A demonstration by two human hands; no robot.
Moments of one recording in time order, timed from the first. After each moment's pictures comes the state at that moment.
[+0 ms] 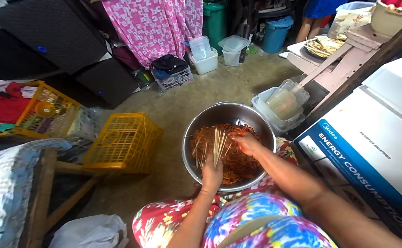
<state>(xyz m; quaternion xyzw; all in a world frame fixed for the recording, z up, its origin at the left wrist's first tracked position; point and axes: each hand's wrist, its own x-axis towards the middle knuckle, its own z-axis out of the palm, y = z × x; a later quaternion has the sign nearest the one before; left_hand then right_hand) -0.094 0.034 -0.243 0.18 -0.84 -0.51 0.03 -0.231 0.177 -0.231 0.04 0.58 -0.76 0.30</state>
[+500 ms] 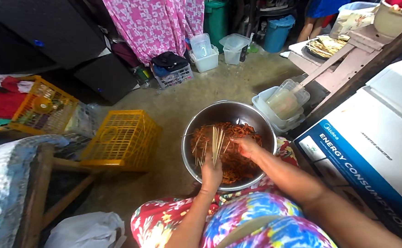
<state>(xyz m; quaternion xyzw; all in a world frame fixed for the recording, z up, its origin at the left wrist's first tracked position) -0.093 0.036 -0.243 0.19 -0.84 -0.51 0.06 -0.220 0.167 -0.230 0.14 0.51 -0.78 0.32</state>
